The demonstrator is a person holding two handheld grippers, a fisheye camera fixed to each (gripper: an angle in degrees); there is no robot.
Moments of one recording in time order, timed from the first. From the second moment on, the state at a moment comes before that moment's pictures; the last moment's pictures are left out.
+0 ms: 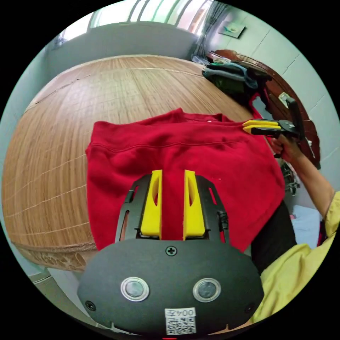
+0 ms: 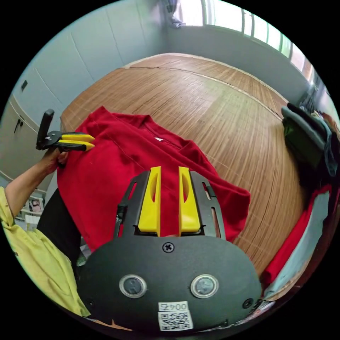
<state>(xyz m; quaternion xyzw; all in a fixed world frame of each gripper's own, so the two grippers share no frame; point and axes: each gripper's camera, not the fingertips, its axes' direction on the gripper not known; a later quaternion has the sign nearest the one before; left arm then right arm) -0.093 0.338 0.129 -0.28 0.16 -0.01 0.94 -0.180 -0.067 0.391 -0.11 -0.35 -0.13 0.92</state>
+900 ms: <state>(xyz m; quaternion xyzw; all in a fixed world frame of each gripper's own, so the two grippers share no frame) -0.074 0.302 0.089 -0.18 0.18 0.01 0.97 -0.211 -0.084 0.389 -0.12 -0.32 -0.17 0.92</state>
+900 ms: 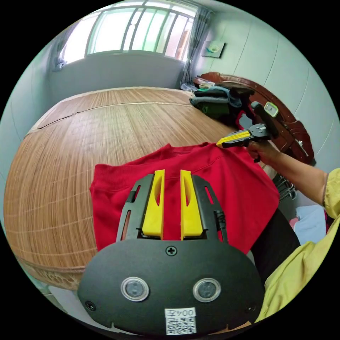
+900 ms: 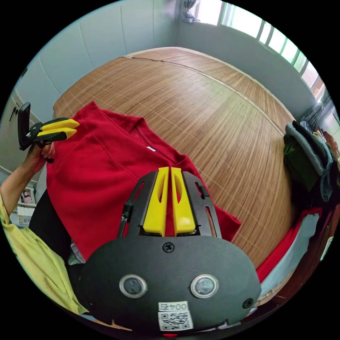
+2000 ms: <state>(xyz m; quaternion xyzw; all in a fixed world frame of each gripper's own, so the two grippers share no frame) -0.105 0.282 0.170 -0.27 0.18 -0.06 0.94 -0.103 0.063 0.380 -0.11 -0.34 0.05 0.93</state>
